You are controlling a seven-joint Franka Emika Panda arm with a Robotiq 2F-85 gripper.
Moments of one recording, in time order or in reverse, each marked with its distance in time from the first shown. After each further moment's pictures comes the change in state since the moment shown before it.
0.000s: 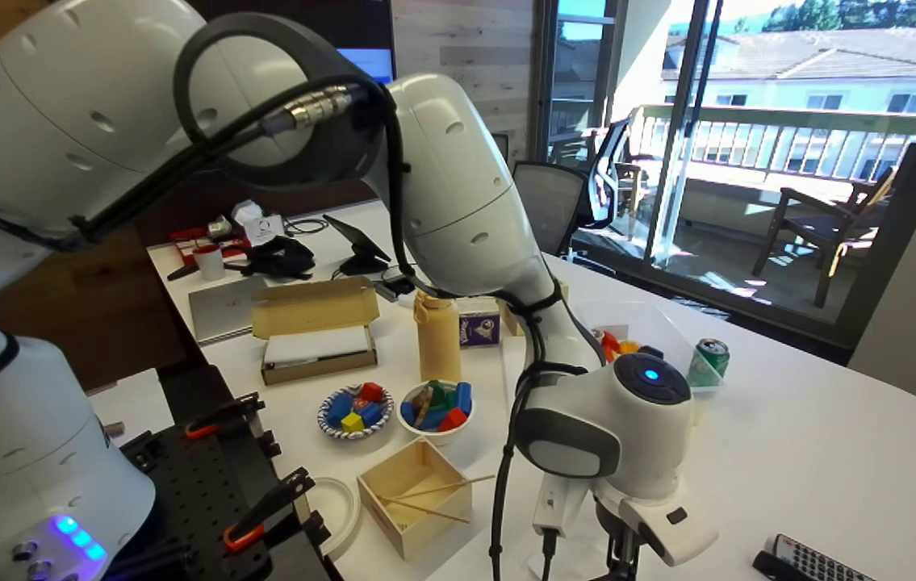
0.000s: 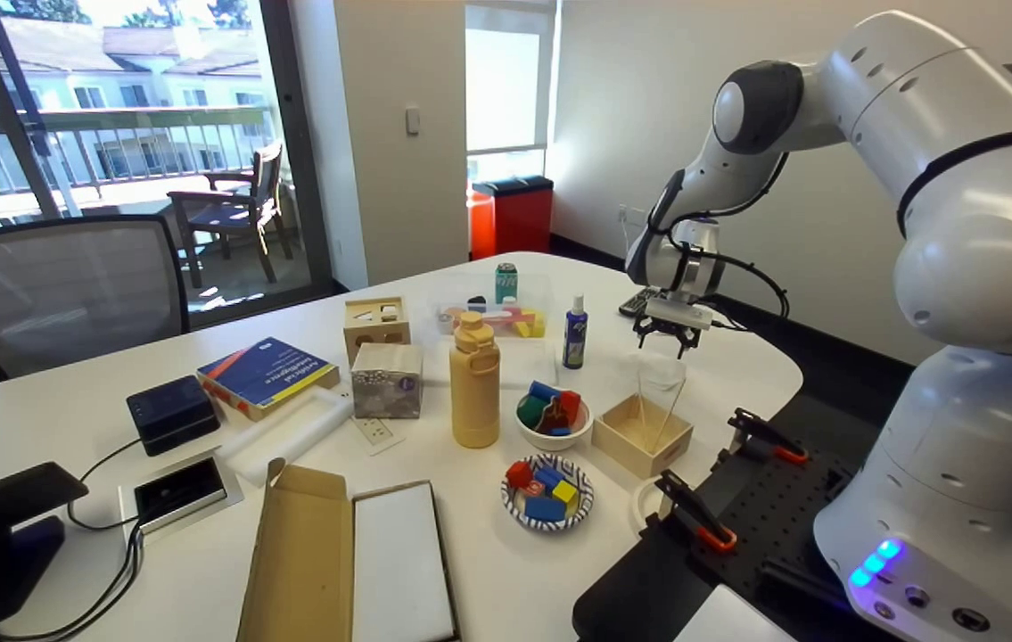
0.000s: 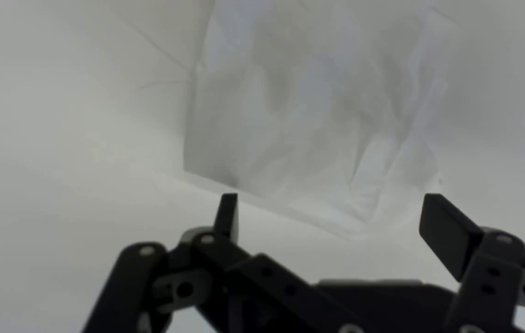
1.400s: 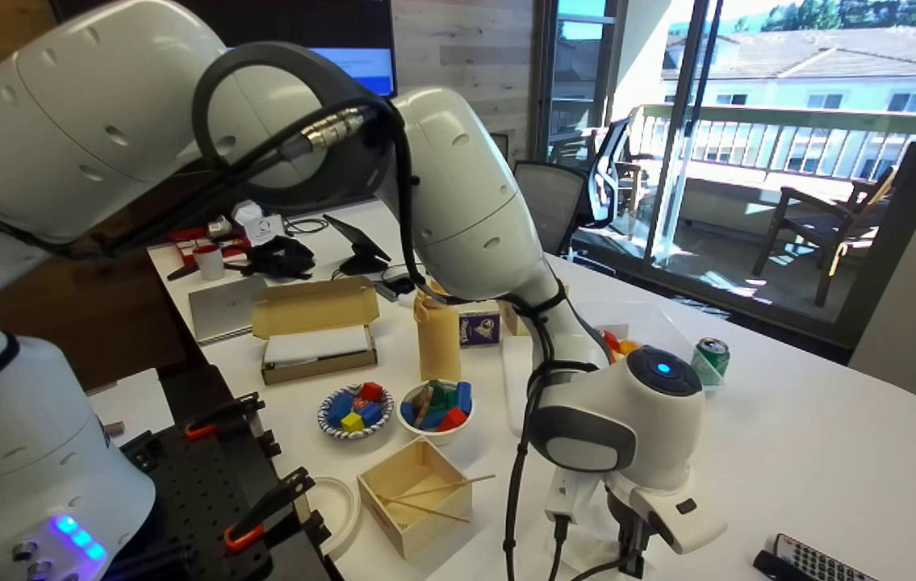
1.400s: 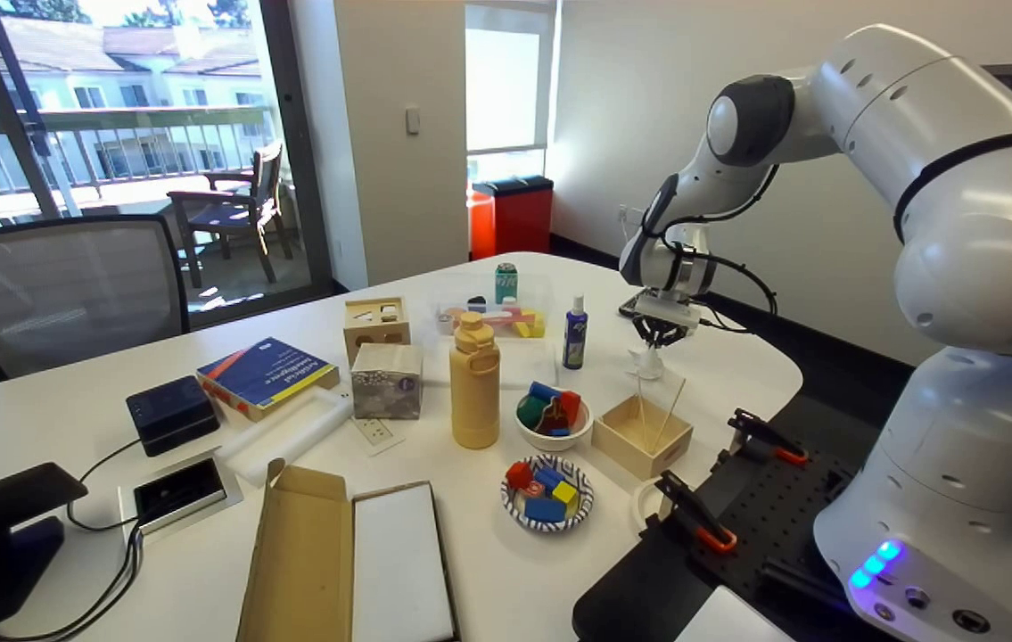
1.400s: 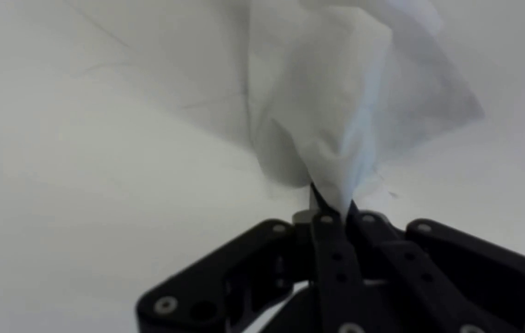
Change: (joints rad) arm 0.007 0.045 -0.001 0.089 -0.044 -0.036 0.103
